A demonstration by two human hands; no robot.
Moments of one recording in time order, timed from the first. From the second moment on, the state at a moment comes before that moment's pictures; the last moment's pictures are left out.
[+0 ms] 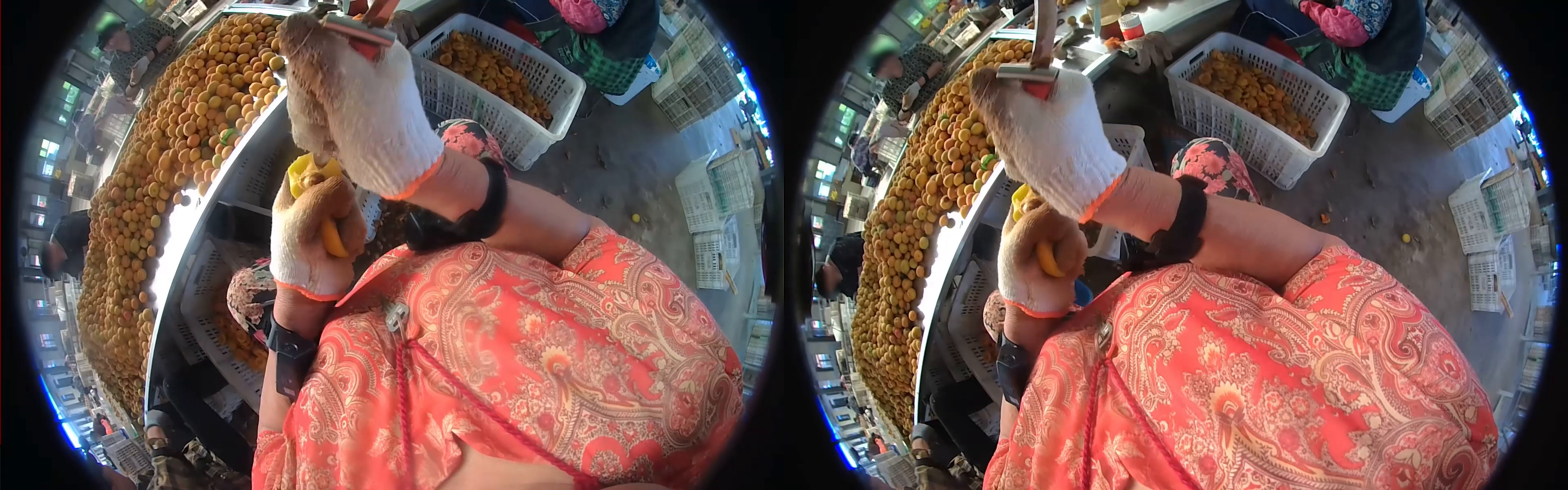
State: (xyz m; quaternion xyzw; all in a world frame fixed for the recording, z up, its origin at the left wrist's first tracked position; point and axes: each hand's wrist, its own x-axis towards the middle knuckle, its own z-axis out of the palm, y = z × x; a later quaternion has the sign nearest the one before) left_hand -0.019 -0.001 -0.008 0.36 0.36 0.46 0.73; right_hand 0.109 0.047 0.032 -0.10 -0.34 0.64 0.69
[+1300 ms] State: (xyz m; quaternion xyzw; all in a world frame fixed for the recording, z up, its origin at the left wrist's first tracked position) left_hand -0.040 0.027 -0.026 0.32 0.26 0.43 0.80; right_hand 0.103 0.096 -0.004 -0.13 -0.12 0.81 0.56
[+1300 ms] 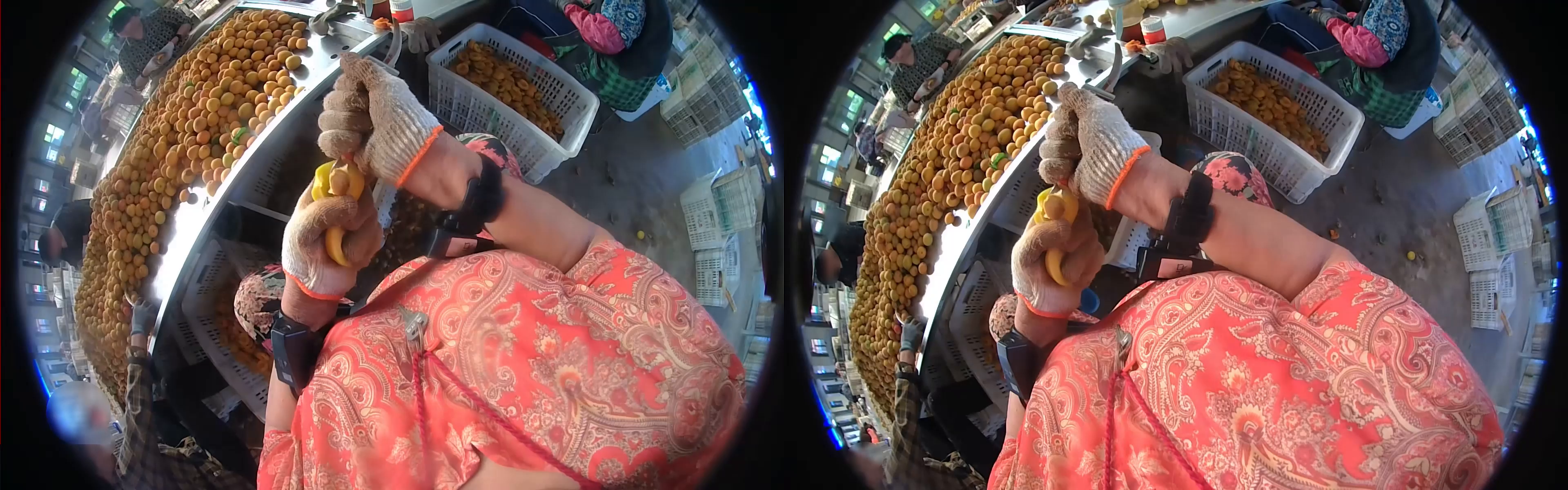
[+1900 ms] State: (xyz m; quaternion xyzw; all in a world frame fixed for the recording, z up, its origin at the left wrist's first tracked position) left_hand -0.071 0.045 -0.032 0.41 0.42 0.56 0.58; right_hand 0.080 0.081 -0.023 -0.33 -0.57 0.59 0.47
